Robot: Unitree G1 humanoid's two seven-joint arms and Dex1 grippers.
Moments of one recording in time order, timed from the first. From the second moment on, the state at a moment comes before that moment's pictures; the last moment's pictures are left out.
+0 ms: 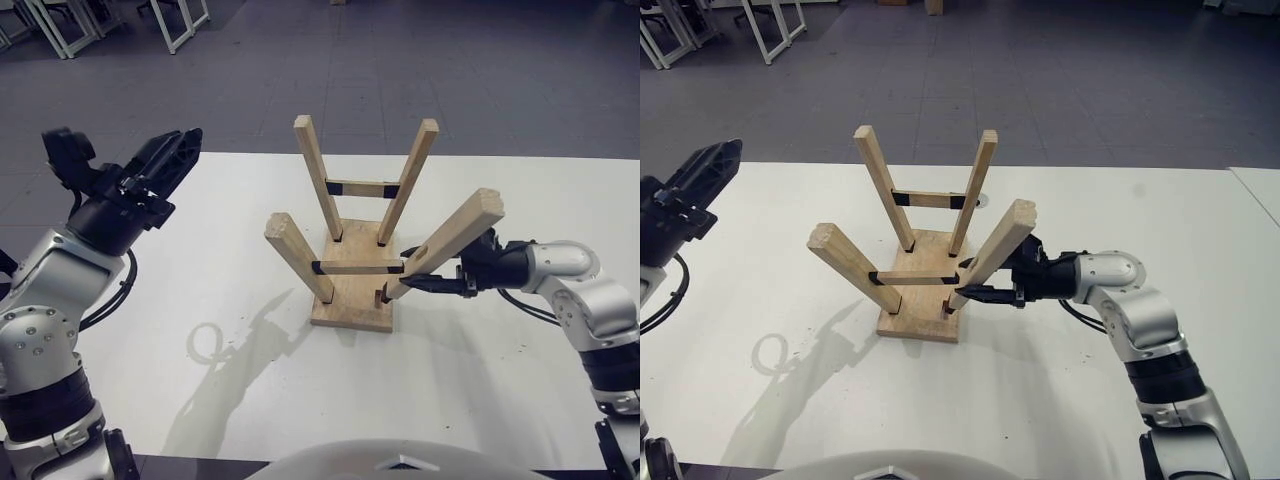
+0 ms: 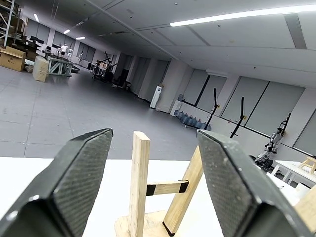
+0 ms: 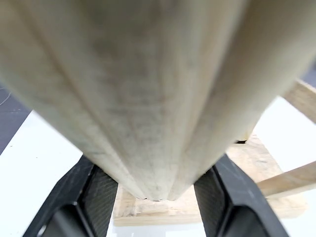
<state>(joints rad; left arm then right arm) -0.15 0.68 0.52 -0.36 -1.31 0.70 -0.29 -0.30 -0.67 0.16 -0.12 0.51 0.32 1.20</state>
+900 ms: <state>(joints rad) -0.10 0.63 0.47 -0.44 -1.31 0.70 -0.25 -0.39 -0.52 0.22 0.23 0.43 0.13 1.29</state>
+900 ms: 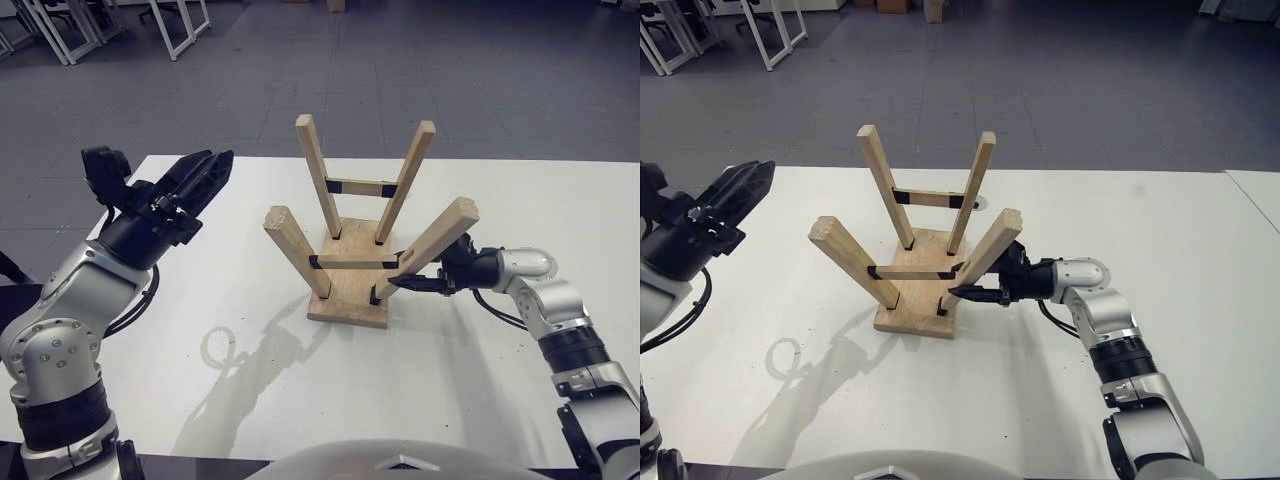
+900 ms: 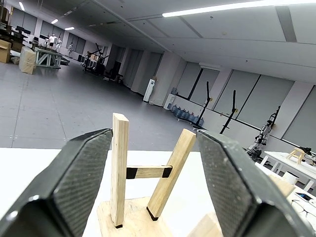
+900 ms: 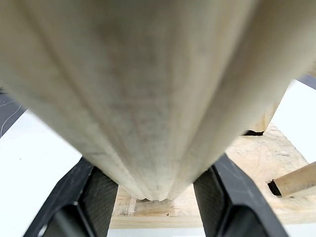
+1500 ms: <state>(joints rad) -0.23 0.69 0.43 -0.54 -1.34 0.71 -0.15 -0.40 -0.57 0.29 0.15 0.35 0.12 1.25</state>
